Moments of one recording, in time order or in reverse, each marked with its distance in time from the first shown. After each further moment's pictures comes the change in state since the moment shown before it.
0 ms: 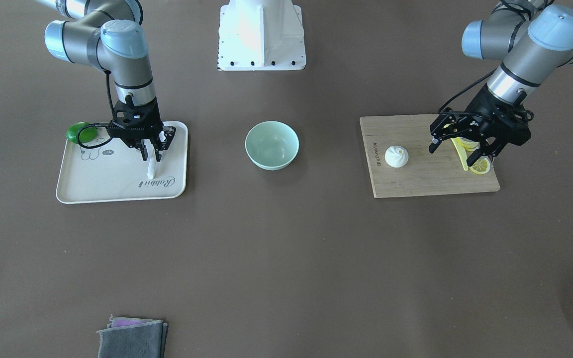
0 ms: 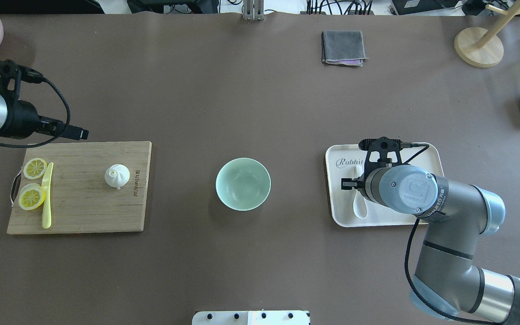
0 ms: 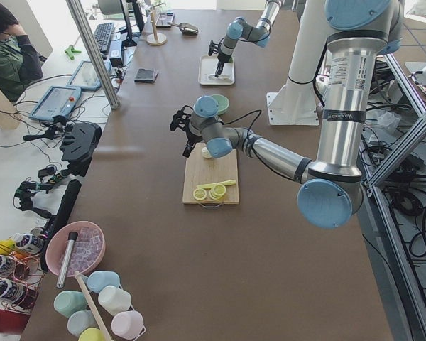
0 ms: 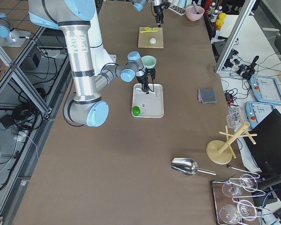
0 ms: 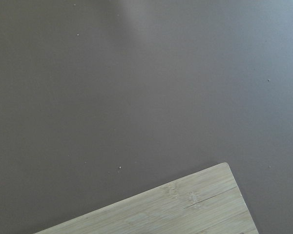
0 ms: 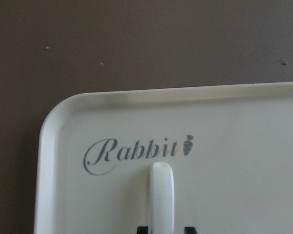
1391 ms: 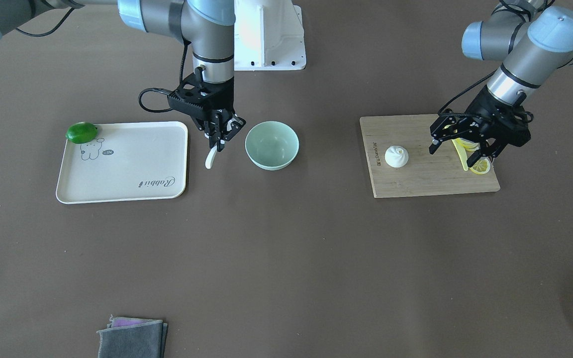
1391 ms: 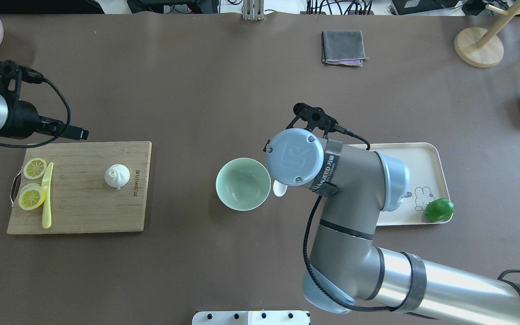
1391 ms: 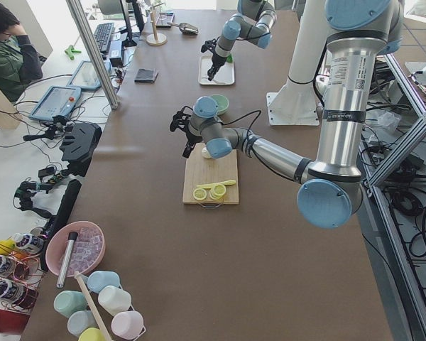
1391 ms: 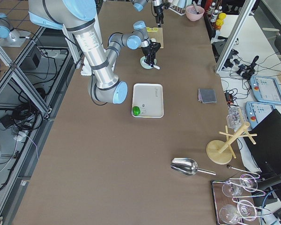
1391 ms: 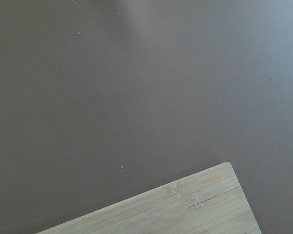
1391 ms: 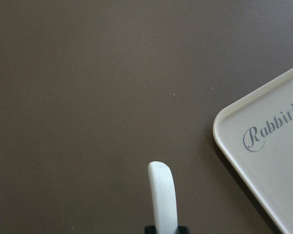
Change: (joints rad) left arm 0.000 -0.001 0.004 0.000 0.000 0.000; right arm -0.030 0.502 -0.108 -0.431 -0.068 0.524
